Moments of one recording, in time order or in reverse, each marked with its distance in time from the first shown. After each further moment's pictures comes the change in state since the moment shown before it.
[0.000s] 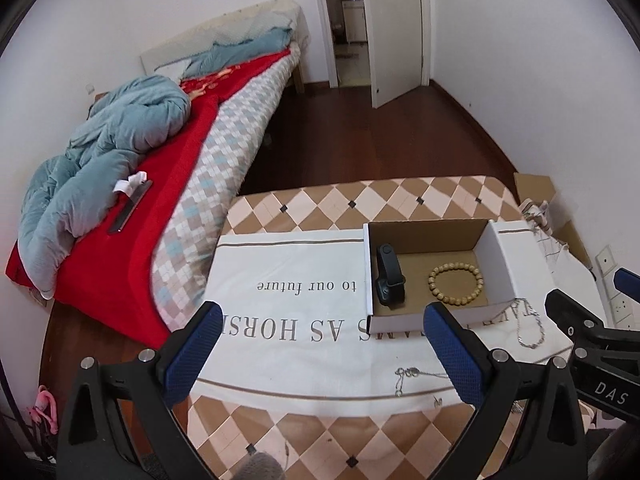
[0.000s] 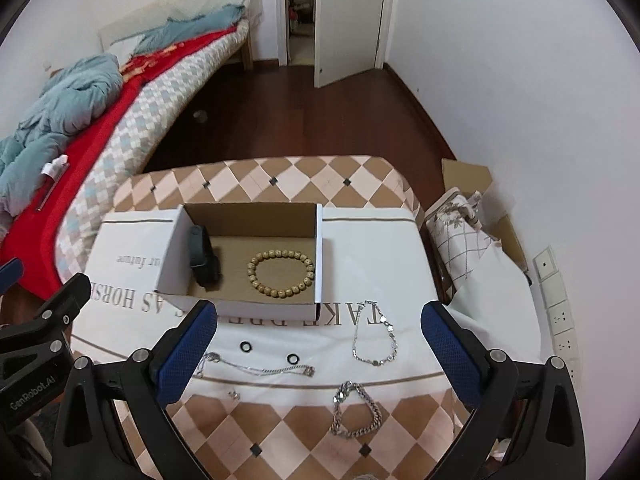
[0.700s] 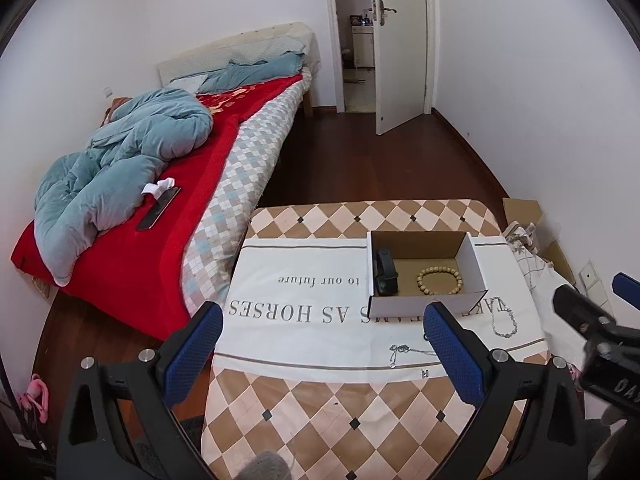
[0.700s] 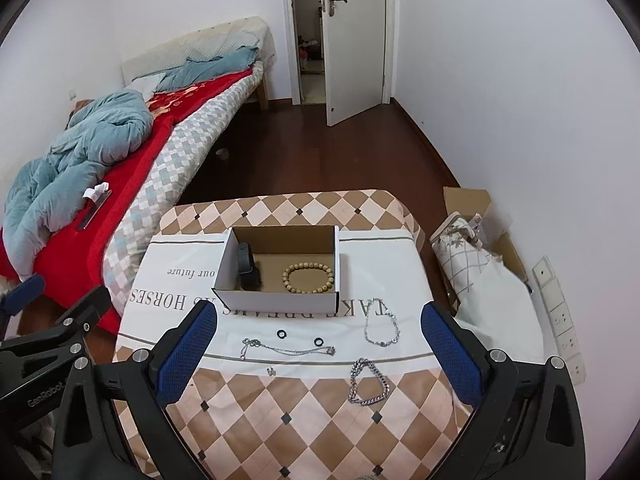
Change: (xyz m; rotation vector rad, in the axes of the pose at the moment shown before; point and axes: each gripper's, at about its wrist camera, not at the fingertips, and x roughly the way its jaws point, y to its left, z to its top) left arm -0.077 0.019 -0.030 -0.053 -0.075 0.004; right arm -0.103 -0.003 -0.035 0.037 -0.133 0.082
